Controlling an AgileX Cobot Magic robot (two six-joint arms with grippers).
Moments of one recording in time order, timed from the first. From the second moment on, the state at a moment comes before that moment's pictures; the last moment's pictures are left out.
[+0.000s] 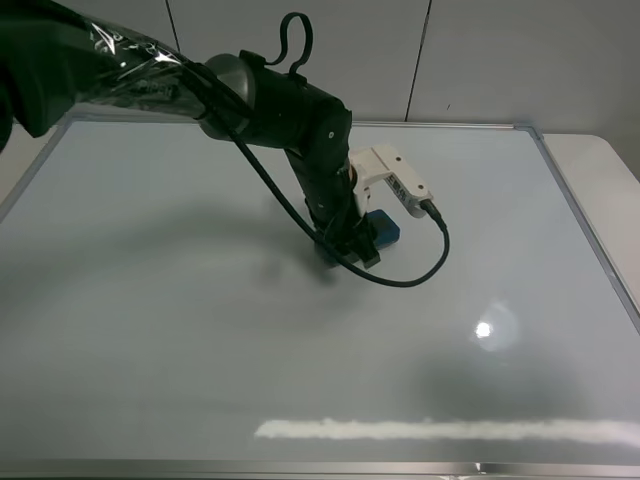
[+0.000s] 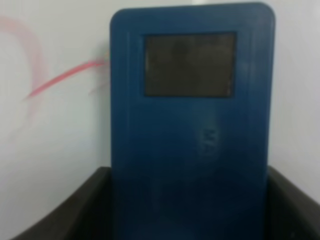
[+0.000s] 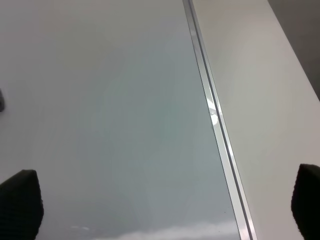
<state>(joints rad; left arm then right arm) -0.78 2.26 -1.61 -0.01 0.58 0.31 0.01 0.00 -0.50 -0.06 1.07 0.06</state>
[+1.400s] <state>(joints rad) -0.42 2.39 -1.81 -0.05 0.56 0.30 0.01 0.00 -0.50 -0.06 1.07 0.06</state>
